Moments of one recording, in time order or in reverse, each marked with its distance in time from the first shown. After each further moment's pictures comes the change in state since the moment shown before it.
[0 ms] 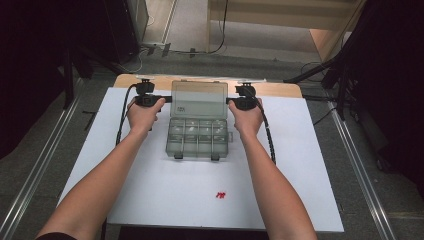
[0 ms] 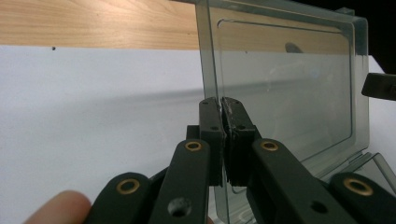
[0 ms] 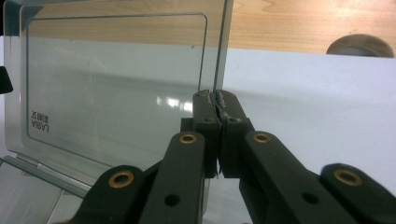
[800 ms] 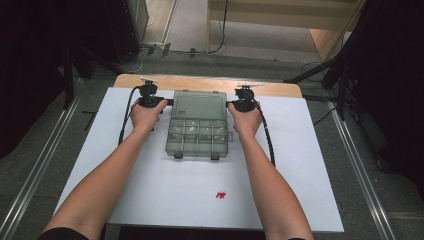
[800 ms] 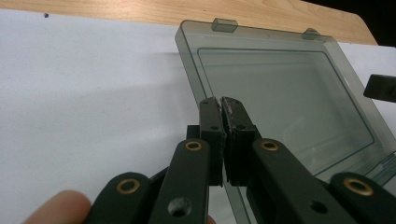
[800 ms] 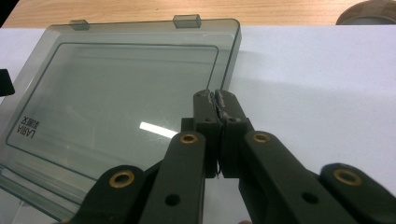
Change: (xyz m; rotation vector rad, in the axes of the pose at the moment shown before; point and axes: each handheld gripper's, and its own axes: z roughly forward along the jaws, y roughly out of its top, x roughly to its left) left arm 0.012 -0.004 0.022 0.057 0.009 -0.049; right arm -0.014 -0.006 0.024 0.043 0.008 0.035
